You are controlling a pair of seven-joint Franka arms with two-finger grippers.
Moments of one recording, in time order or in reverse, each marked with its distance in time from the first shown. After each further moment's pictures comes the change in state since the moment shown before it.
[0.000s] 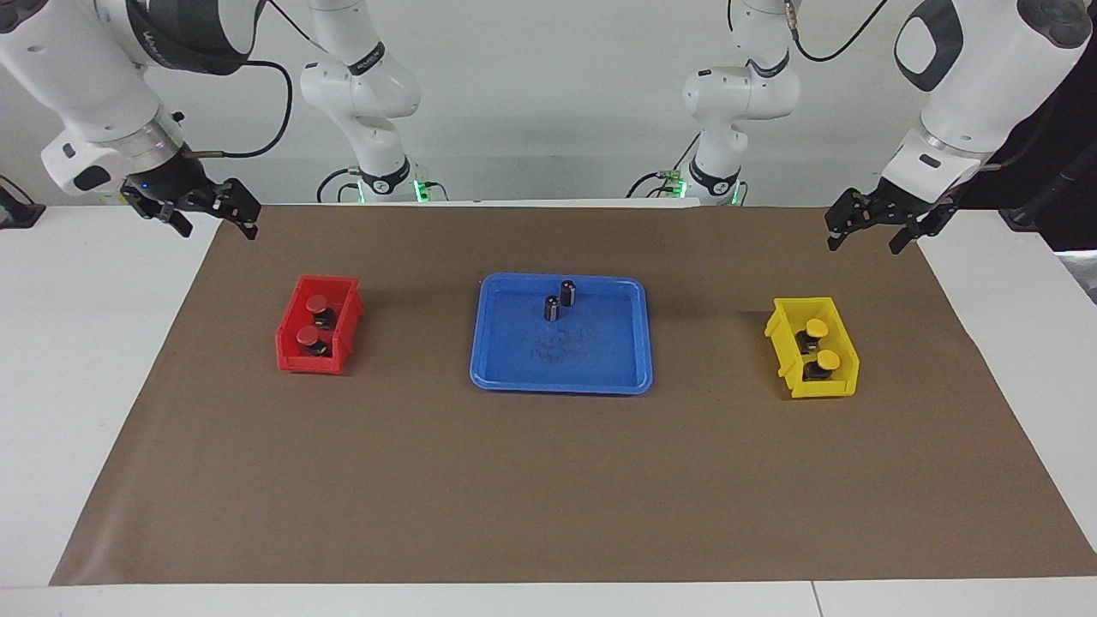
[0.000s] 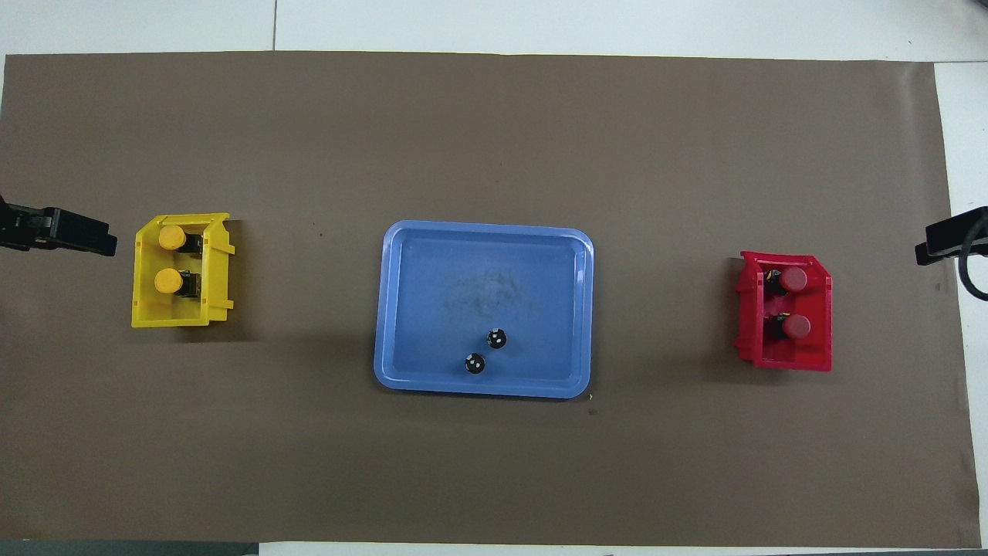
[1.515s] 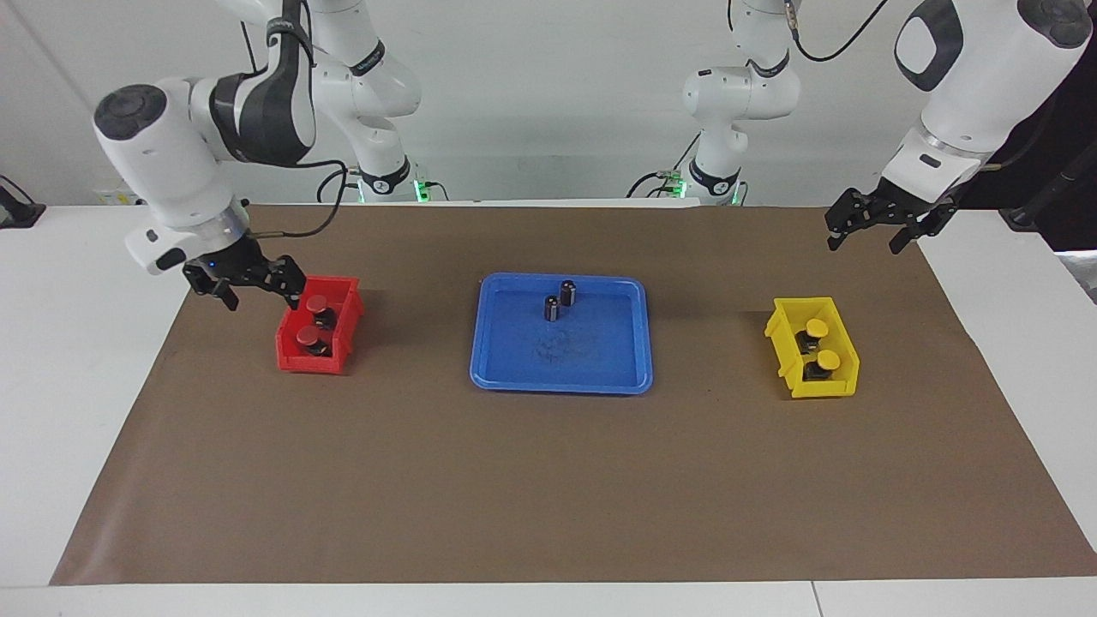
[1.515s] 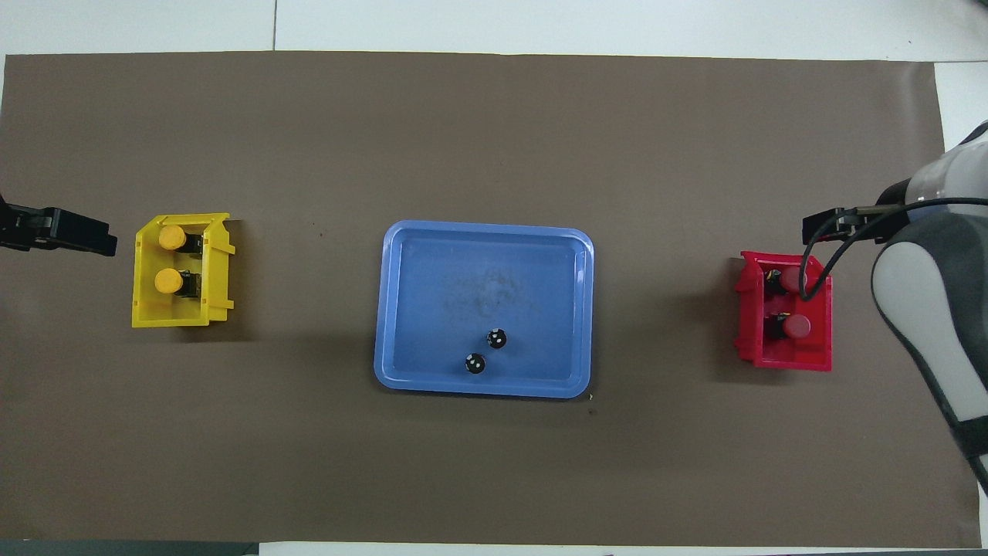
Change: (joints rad) left arm 0.000 0.000 0.000 0.000 0.000 0.000 0.000; right arm 0.067 0.034 0.014 -0.391 0.000 0.556 0.031
